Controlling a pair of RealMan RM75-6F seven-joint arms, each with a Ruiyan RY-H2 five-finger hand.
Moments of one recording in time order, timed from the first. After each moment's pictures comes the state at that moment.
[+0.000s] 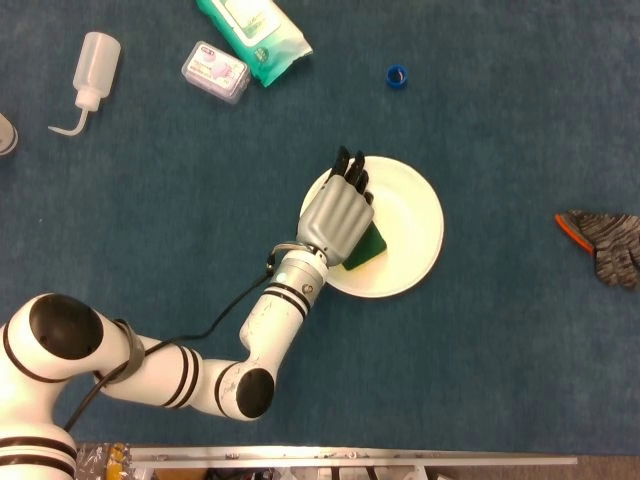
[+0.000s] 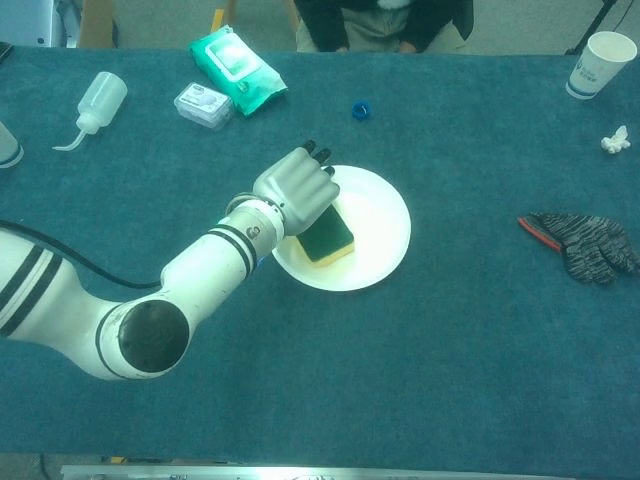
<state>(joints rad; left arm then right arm) -1.13 -1.92 -0.08 -1.48 0.56 1.17 1.41 0.06 -1.17 0.09 -1.37 -1.48 1.48 0.47</state>
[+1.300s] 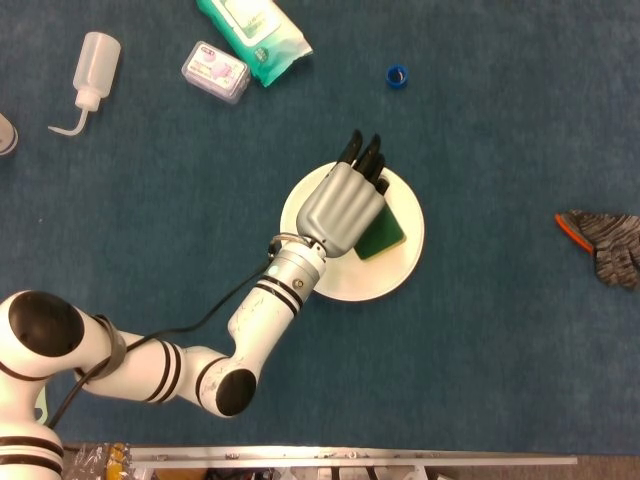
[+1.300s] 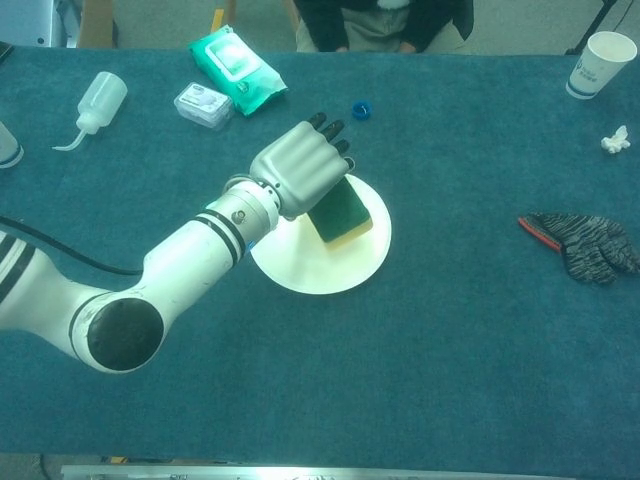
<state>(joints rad) -1.10 -1.87 -0.06 -1.49 0.79 1.19 1.19 0.06 -1.17 0.09 -1.38 -1.49 1.49 0.46</state>
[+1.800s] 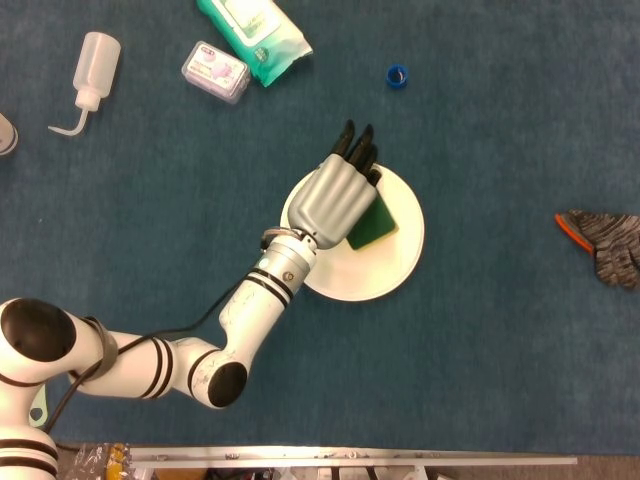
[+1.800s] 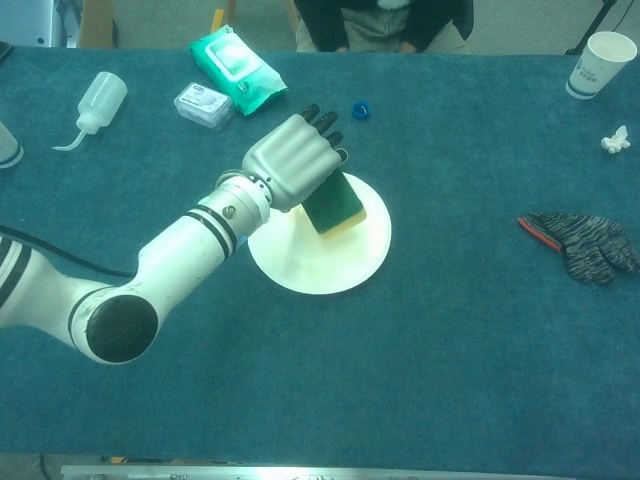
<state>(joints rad) -1.05 -1.87 -0.05 -1.42 0.86 1.16 1.18 0.06 -1.17 0.09 -1.38 -1.49 1.49 0.46</state>
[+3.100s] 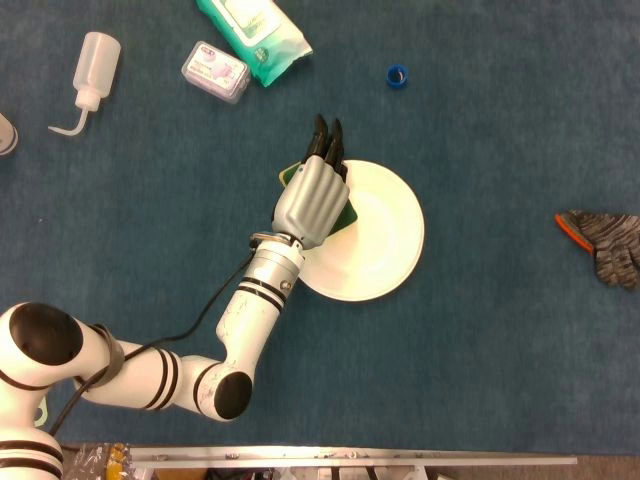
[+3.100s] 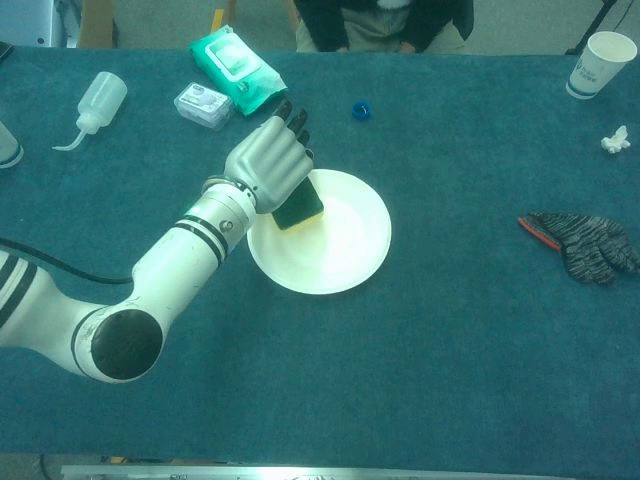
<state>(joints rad) -1.04 -1.91 -0.04 -1.44 0.74 1.29 1.56 0.07 -1.18 0.09 -1.39 -1.49 1.49 0.45</state>
